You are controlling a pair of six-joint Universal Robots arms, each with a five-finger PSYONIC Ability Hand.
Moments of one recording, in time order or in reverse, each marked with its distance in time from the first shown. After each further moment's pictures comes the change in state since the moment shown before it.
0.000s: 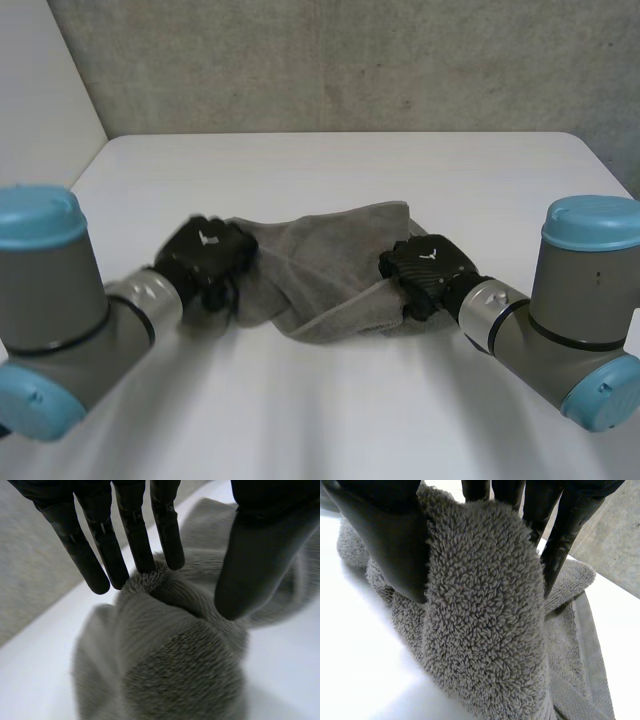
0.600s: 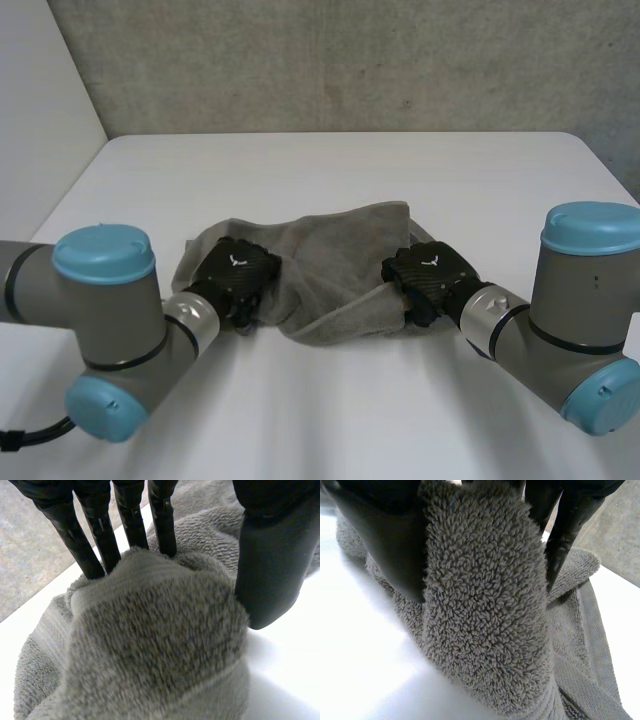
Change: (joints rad) left arm -0.069 -0.209 0.067 0.142 -0.069 0.008; right arm -0.009 0.013 0.014 -0.003 -0.001 -0.008; left_hand -0.289 -0.290 -0.293 -0.287 -0.304; right_hand -0.002 -0.001 -0.001 -0.001 -0.001
